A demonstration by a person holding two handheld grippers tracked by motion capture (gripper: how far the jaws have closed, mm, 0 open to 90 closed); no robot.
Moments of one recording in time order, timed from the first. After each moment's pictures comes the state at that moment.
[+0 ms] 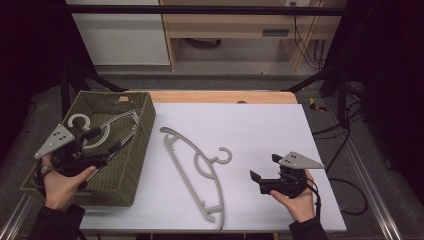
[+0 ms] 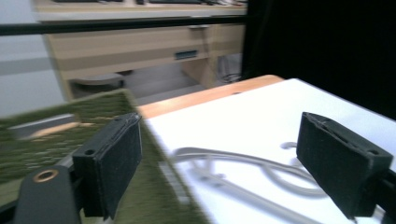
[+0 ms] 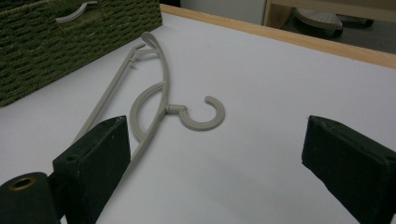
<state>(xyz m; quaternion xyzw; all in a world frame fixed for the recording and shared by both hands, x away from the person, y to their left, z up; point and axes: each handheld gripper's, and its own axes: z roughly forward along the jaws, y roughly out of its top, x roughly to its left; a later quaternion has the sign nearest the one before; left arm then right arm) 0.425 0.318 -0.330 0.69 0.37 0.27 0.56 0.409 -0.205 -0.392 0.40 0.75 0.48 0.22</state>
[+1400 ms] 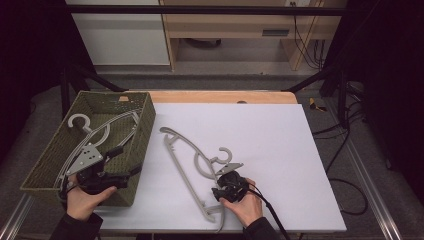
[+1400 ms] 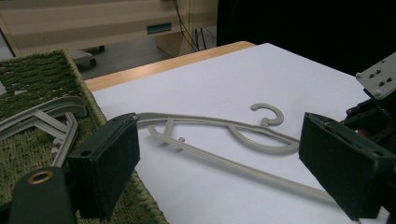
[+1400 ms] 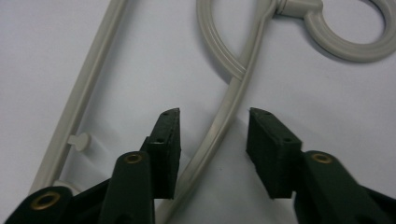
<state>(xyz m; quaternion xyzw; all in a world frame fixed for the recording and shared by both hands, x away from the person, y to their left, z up) 0.411 0.289 -0.367 0.73 0.35 0.23 0.53 0.432 -0.078 -0.463 0.39 0.86 0.29 0.12</state>
